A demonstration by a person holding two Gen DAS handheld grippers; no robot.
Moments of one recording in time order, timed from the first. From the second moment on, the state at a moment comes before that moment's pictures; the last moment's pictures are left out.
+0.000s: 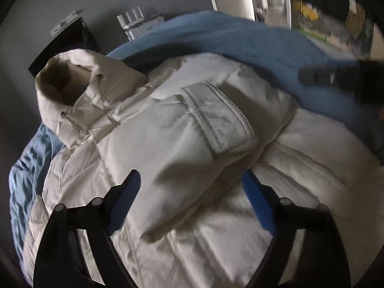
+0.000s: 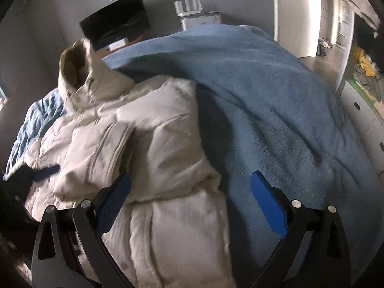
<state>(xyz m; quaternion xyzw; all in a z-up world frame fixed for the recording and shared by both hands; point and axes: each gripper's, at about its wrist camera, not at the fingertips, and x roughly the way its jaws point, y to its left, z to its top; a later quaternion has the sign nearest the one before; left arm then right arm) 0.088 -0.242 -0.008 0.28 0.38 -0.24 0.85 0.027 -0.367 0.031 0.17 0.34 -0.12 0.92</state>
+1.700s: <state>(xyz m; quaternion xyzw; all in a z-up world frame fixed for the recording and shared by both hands) 0.087 0.016 -0.023 0.02 0.43 -0.10 0.90 0.032 -0.261 -0.017 -0.01 0.33 -0.14 0.93</state>
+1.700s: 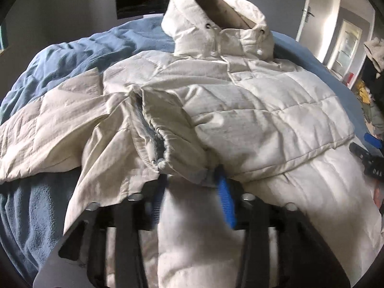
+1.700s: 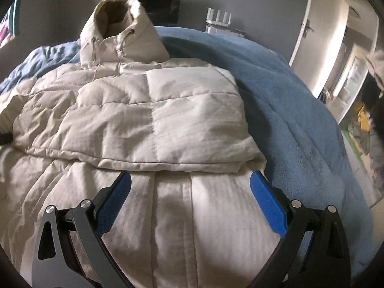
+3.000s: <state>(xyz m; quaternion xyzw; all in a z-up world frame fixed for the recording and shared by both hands) 0.119 -0.013 -0.054 0.05 0.43 -0.13 0.89 0.116 -0.283 -0.033 0.10 0.42 -0.12 0.89</state>
